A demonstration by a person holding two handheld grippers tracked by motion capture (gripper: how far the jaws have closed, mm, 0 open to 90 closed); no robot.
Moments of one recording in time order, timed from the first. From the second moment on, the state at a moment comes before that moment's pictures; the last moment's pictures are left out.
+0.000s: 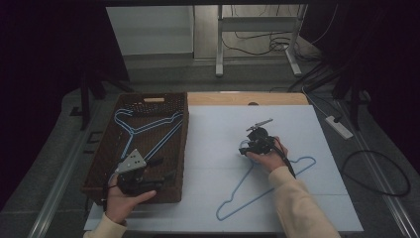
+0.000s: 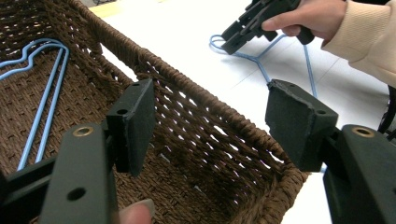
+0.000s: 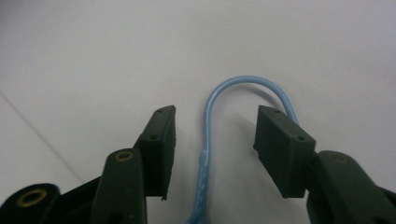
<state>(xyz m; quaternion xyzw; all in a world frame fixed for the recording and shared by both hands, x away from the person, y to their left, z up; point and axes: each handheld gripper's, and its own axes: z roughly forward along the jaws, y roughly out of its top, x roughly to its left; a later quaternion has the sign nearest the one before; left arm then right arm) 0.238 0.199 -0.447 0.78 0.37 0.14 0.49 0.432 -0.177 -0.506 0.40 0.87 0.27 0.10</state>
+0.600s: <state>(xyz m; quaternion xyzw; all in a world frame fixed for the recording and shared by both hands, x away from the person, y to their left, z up) 0.238 0.200 -0.447 0.78 0.37 0.14 0.49 0.432 -0.158 -0.507 0.41 0.87 0.24 0.11</state>
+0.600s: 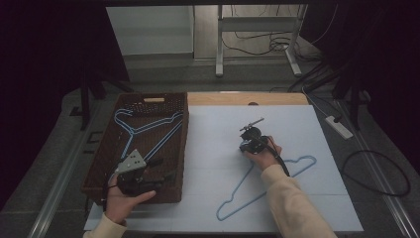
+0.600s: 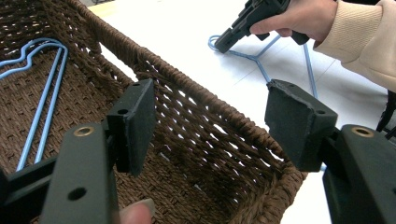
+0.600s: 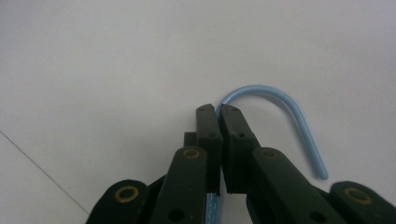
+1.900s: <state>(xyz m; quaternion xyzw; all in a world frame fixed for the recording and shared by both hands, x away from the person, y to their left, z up) 0.240 0.155 -0.437 0.79 0.34 0.11 0.49 0.377 -0.192 -0.454 0.37 0.83 0.38 0.16</state>
